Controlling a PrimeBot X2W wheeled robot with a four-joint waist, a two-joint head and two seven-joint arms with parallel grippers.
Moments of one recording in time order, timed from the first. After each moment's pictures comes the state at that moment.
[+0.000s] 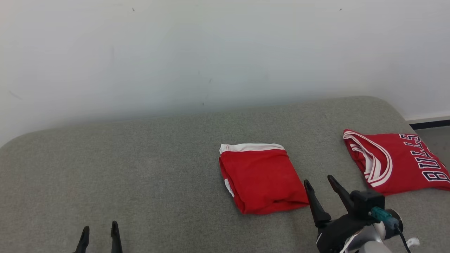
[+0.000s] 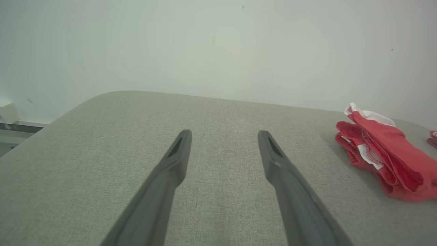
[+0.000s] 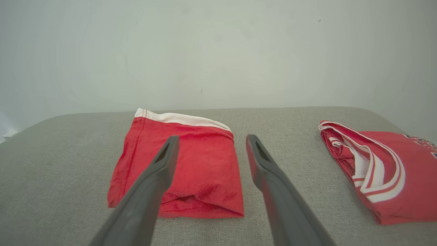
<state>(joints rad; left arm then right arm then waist) 0.06 0.05 0.07 0.23 -0.17 0.00 -0.26 -0.21 -0.14 0.23 0.47 0.28 0.13 -0.19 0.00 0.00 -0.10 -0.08</state>
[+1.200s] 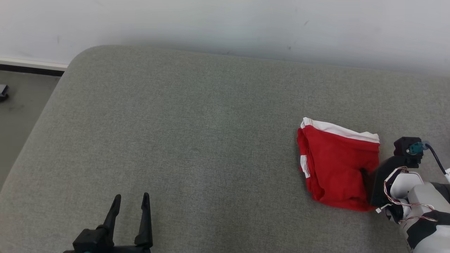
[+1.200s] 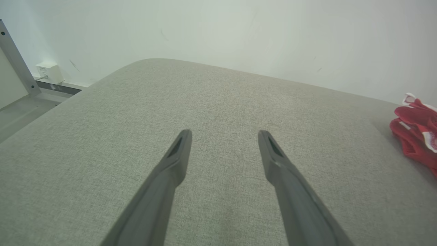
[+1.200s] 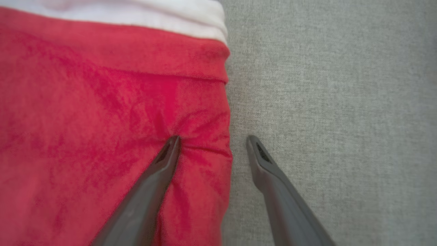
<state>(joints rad) -0.04 0.05 -0.08 0.21 -0.20 -0.02 -0.26 -0.63 -0.27 0.07 1.03 0.26 0.13 0.31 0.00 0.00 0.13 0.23</state>
